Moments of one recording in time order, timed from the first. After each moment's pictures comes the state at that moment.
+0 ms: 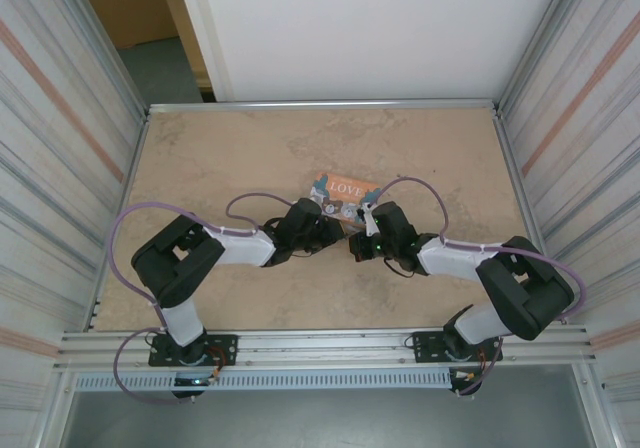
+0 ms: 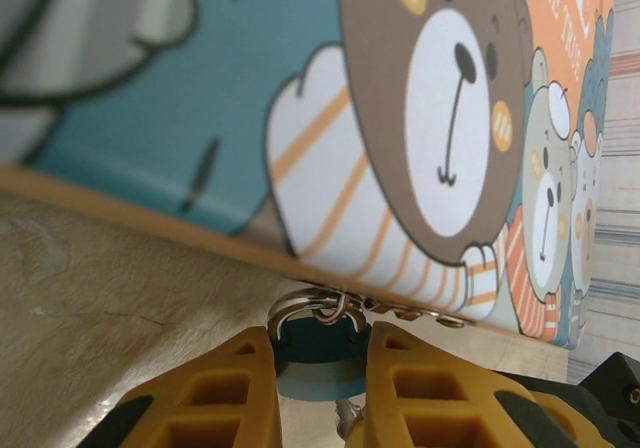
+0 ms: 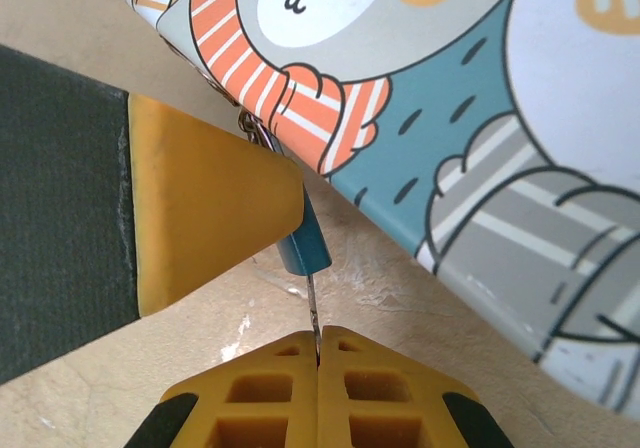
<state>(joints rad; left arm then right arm) -0.84 1.76 0.78 0.32 0.13 -1.13 0.65 1.44 0.51 0.15 -0.21 0.43</state>
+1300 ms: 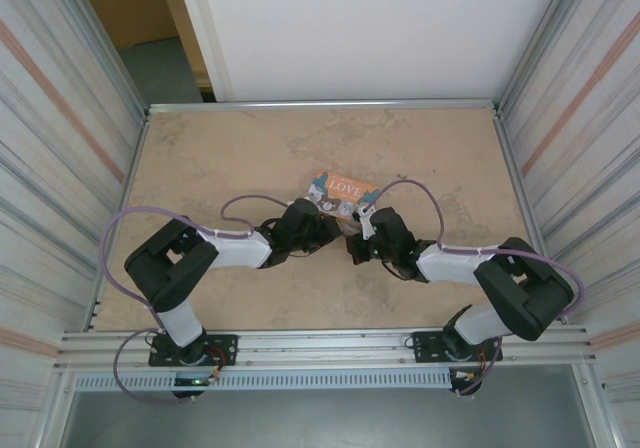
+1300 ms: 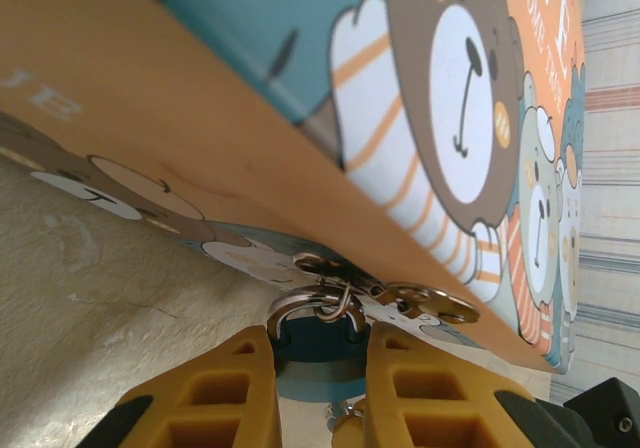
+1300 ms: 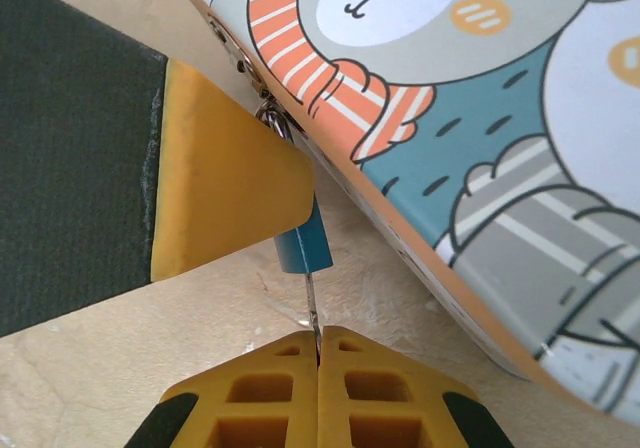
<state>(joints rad) -0.84 1.72 0.76 0.32 0.09 -1.18 0.70 1.43 0.46 0.29 -0.13 0.34</state>
